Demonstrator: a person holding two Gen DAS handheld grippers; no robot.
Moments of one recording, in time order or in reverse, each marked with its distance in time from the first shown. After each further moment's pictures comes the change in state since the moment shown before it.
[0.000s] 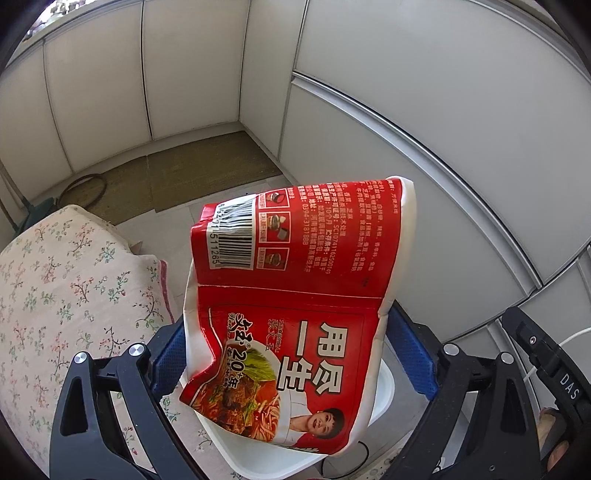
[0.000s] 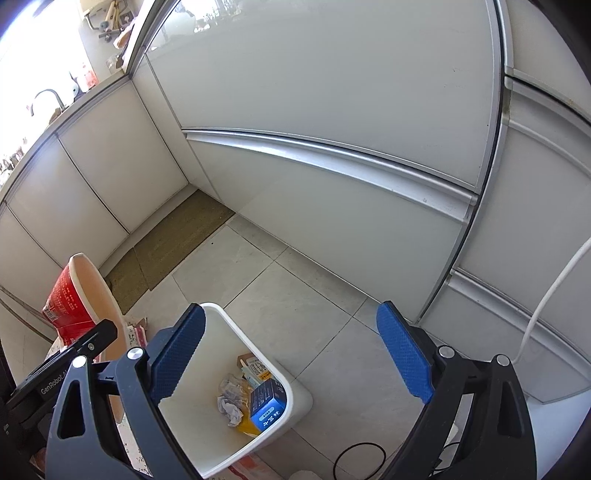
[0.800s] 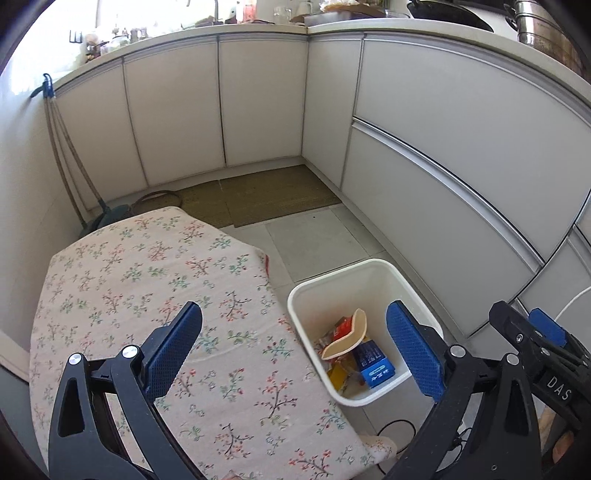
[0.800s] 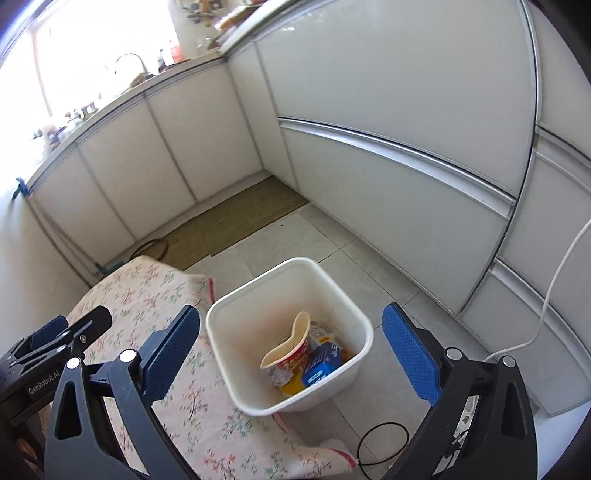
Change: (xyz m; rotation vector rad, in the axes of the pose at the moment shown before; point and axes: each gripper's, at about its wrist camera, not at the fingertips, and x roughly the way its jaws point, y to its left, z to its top) left arm -0.146 0.064 -0.081 -0.033 -0.167 0.192; right arm -0.097 0.087 -0.092 -0.228 -0.049 0.182
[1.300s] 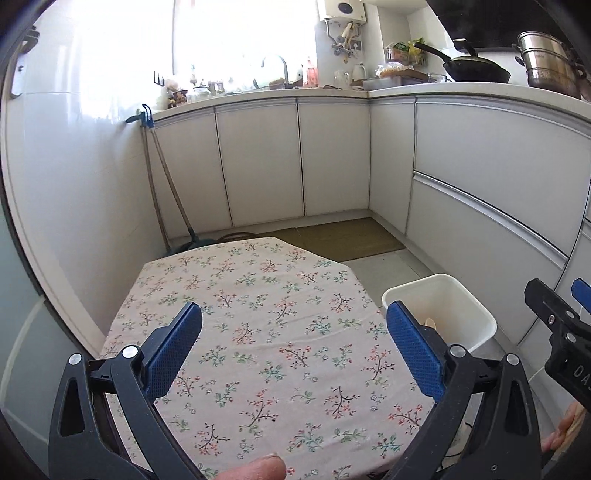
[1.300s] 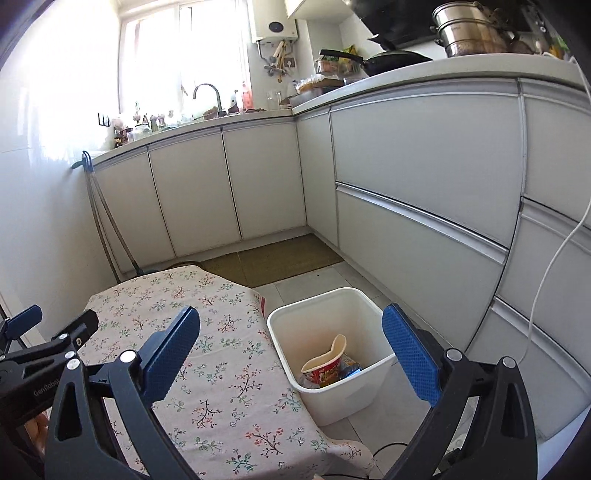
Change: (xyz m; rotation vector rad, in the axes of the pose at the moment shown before) left arm -0.124 0.078 -0.097 -0.032 -0.272 0.234; right arm -0.098 0.083 -0.090 -0.189 -0.248 0.059
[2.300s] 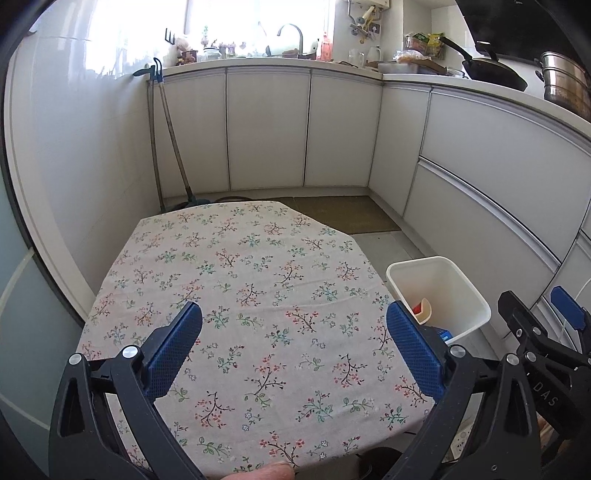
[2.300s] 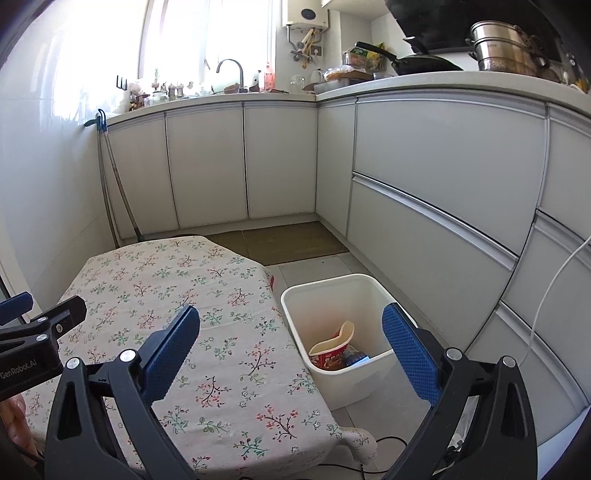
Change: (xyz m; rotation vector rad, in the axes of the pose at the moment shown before) left arm 0.010 0.045 -0.022 -0.099 0.130 -0.061; right arm 0.010 0.041 -0.021 -0.105 0.031 -0.017
